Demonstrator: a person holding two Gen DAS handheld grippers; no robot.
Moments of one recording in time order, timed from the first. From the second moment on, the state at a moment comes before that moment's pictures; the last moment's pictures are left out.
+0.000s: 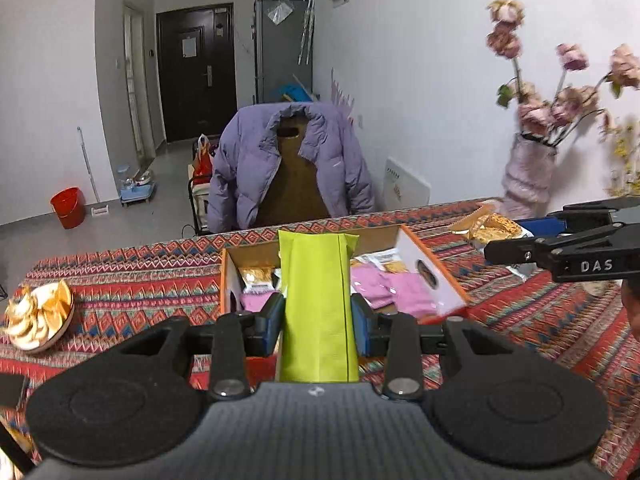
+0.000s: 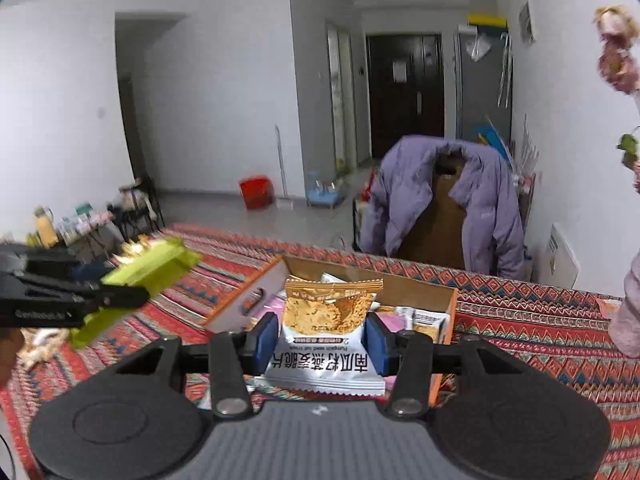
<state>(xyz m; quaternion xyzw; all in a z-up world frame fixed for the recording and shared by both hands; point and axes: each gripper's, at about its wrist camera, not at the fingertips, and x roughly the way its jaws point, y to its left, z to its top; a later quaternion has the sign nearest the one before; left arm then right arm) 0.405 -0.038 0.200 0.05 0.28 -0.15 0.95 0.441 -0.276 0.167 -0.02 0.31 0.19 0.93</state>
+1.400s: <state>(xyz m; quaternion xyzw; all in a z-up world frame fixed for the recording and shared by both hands) 0.610 -0.078 0.046 0.07 0.48 -0.17 0.86 0.618 -0.241 -0.014 0.05 0.54 0.23 0.81</state>
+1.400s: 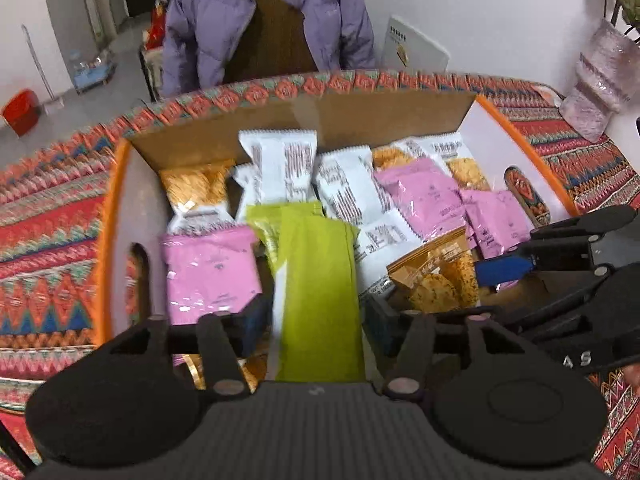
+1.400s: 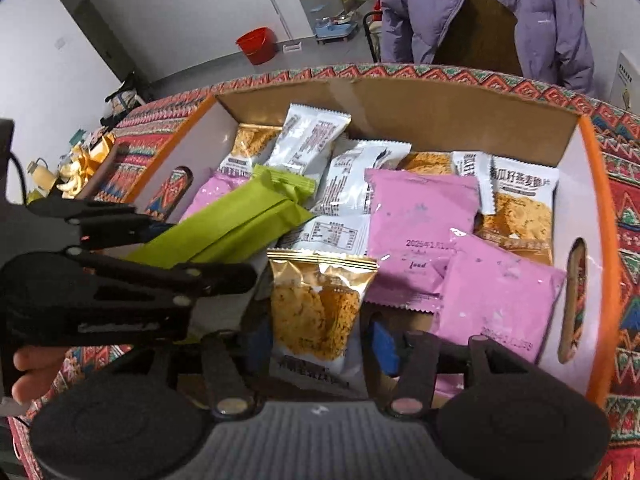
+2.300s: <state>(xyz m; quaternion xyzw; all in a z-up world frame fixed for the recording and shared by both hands) 0.346 -0.013 0.242 0.07 0.27 -0.12 0.95 0.393 -0.268 0.206 -0.06 0.34 0.19 0.92</state>
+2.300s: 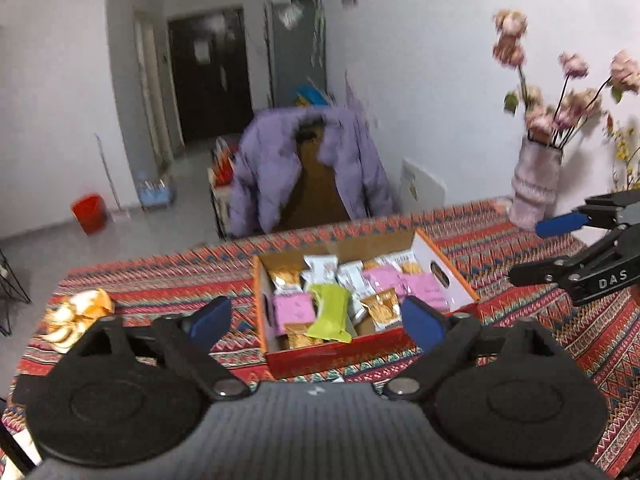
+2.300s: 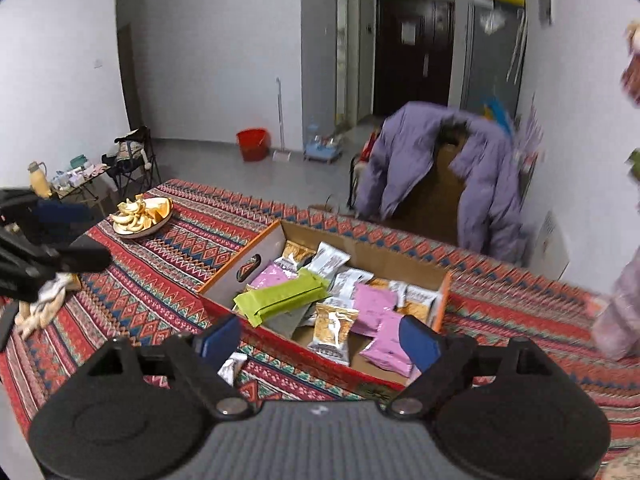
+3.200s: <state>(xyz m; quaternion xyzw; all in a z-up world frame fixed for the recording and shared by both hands) 0.119 0.010 0.084 0.04 0.21 -0.03 0.98 0.126 -0.252 0.061 -0.05 0.22 0.14 0.96</state>
